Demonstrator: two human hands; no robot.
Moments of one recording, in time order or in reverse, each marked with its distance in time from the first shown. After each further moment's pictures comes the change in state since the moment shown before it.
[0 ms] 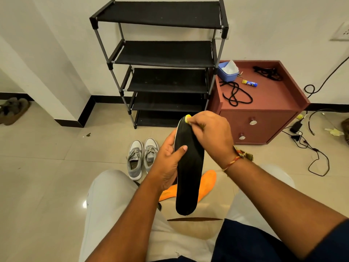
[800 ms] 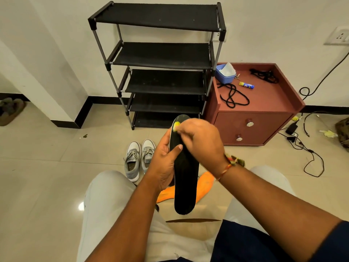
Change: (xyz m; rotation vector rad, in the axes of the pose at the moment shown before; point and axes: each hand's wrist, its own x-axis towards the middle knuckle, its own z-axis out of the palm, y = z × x) left_hand -0.002 0.005 0.001 -0.086 0.015 0.022; right_hand -0.008 -0.025 0.002 -0.001 -0.061 -0.117
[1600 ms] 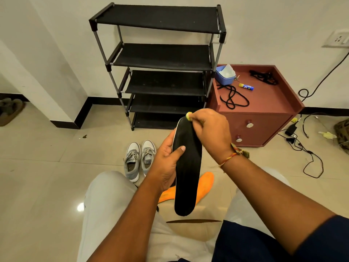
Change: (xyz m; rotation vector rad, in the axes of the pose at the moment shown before) left_hand 0.004 -0.004 -0.001 0.029 -0.019 -0.005; right_hand 0.017 0.028 -0.001 -0.026 0.111 0.156
